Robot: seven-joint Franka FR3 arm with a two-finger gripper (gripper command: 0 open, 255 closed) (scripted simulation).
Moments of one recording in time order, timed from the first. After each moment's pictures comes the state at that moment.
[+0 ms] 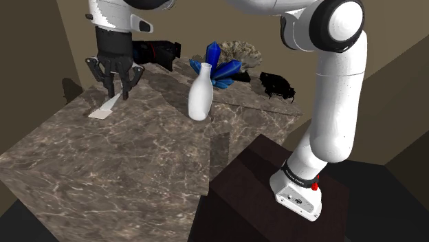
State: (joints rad) arm 0.12 0.42 0.65 -1.43 -0.11 1.78 1.58
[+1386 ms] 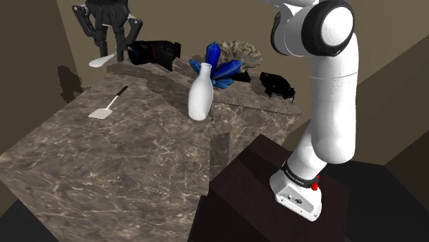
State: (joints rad) arm 0.21 0.50 0.65 -1.02 -0.15 1.45 1.61
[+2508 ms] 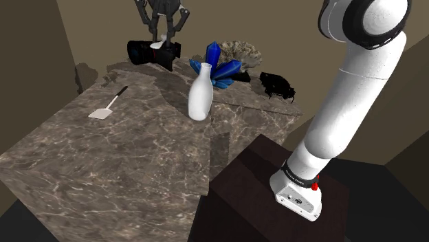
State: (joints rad) arm -0.10 0.15 0.63 -1.38 0.06 1.48 1.36
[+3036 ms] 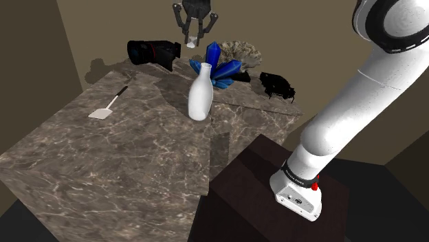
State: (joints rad) arm -0.25 -0.06 0.51 -1.60 0.17 1.49 1.11
